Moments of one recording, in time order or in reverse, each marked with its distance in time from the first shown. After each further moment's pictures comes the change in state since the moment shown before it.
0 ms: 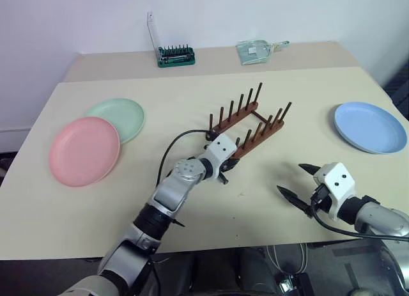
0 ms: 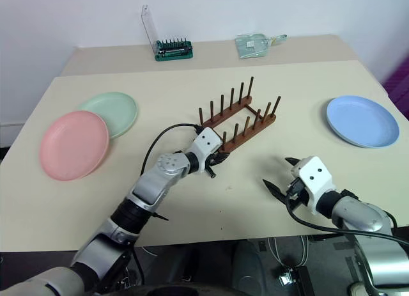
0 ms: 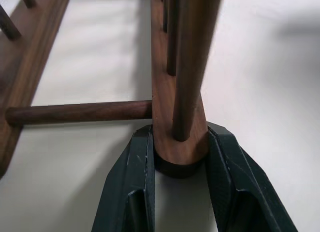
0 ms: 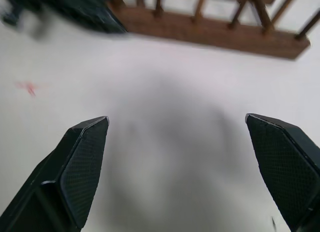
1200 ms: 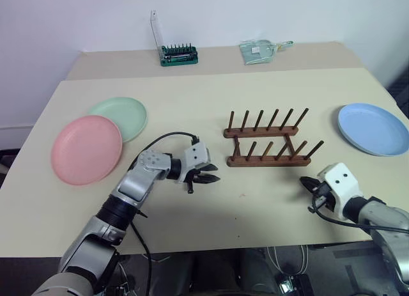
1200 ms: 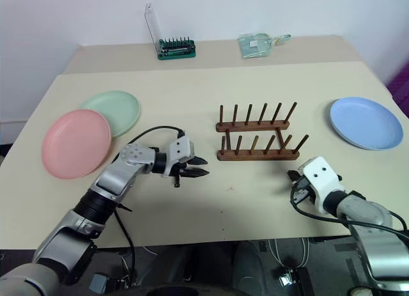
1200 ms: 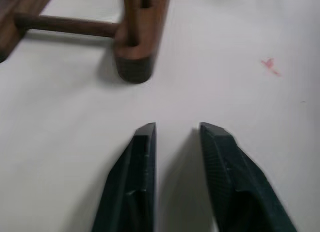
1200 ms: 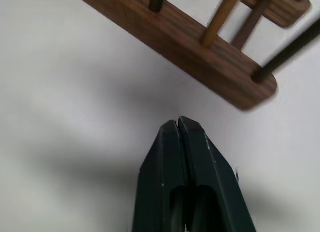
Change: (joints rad) left arm -0.016 0.228 0.017 -0.006 -0.033 -0.125 -0.507; right arm -0.081 -0.011 0.047 0.113 -0.108 0.068 -0.058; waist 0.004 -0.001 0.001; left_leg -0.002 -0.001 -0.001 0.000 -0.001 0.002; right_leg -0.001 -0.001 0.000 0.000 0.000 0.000
